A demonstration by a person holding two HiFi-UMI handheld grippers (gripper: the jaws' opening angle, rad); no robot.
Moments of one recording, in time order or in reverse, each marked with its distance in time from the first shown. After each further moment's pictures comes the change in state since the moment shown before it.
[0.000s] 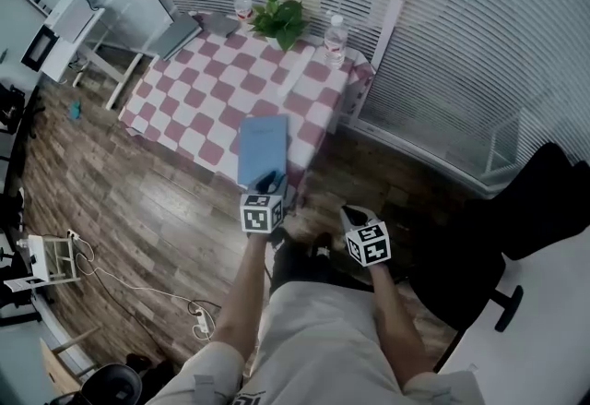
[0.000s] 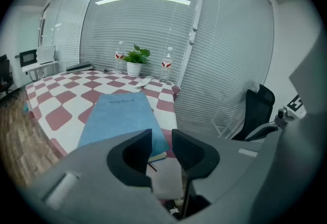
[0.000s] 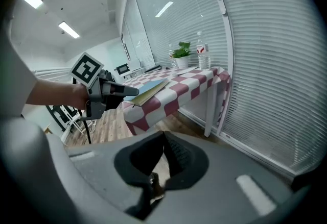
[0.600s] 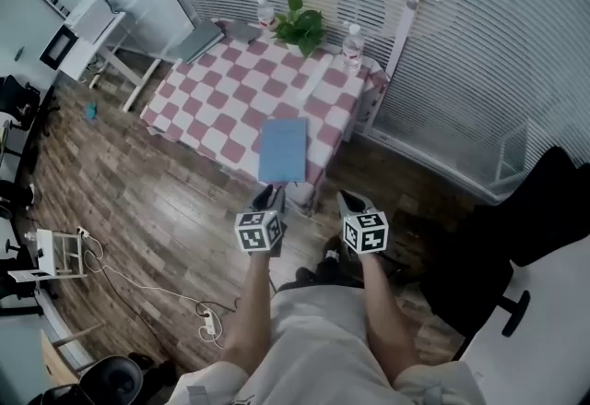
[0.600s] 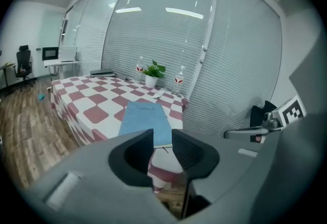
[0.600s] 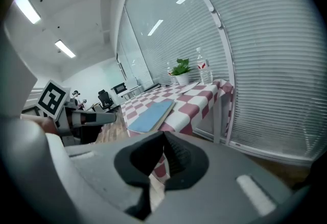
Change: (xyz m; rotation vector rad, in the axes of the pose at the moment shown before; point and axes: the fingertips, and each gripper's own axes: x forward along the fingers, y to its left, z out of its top) left arm -0.096 0.026 -0.001 -0.128 -0.114 0.105; right arm 0.011 0.043 0.067 0.117 -0.190 -0.007
